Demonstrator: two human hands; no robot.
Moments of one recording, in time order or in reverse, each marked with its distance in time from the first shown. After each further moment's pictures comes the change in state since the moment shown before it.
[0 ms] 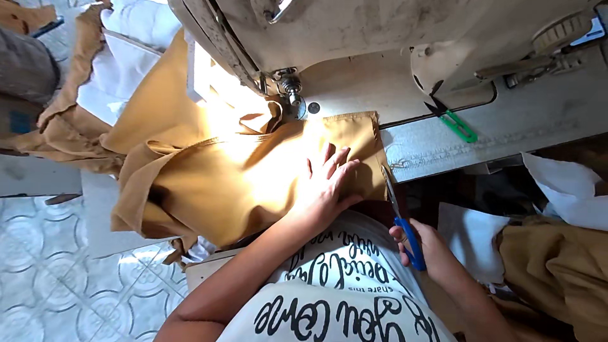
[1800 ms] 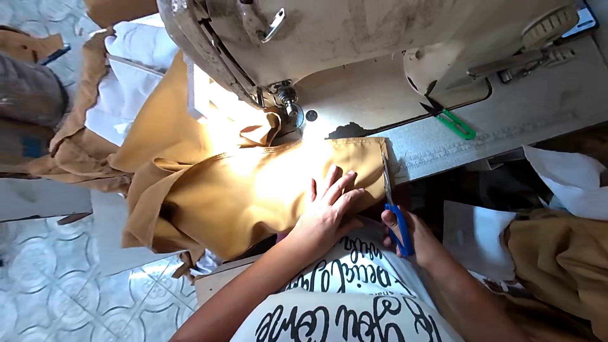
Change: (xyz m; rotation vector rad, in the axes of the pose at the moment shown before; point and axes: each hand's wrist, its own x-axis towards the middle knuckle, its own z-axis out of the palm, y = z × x) left_hand -0.029 0.002 0.002 -0.039 -0.074 0.112; right_hand 0.021 -0.018 0.019 0.059 -0.023 0.004
